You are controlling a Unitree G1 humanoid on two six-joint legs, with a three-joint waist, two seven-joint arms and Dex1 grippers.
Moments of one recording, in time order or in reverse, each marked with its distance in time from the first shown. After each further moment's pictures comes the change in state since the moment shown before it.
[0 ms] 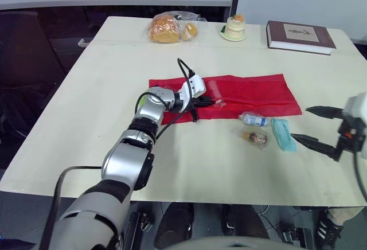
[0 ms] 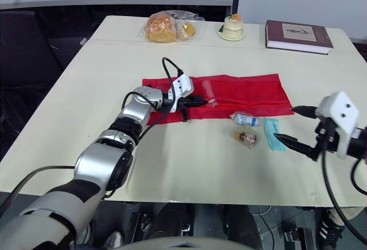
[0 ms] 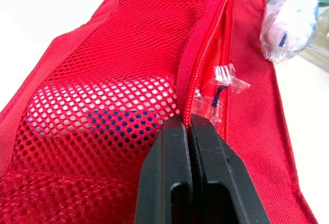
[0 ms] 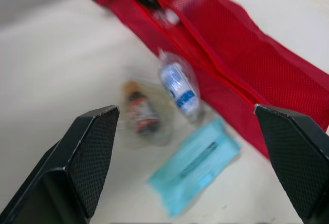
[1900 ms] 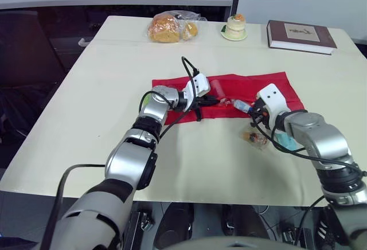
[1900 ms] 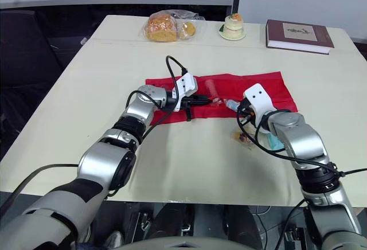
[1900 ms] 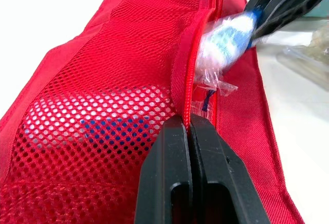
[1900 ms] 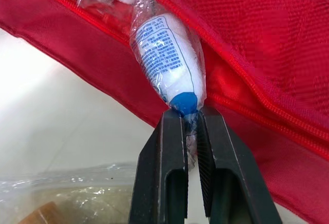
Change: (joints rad) left arm -0.005 -0.030 0.000 -0.015 -0.002 0.007 -0.020; right arm -0.514 0.527 0.503 0.255 -0.407 0.407 -0.429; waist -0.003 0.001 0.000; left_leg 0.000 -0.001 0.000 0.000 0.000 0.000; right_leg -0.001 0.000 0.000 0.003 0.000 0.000
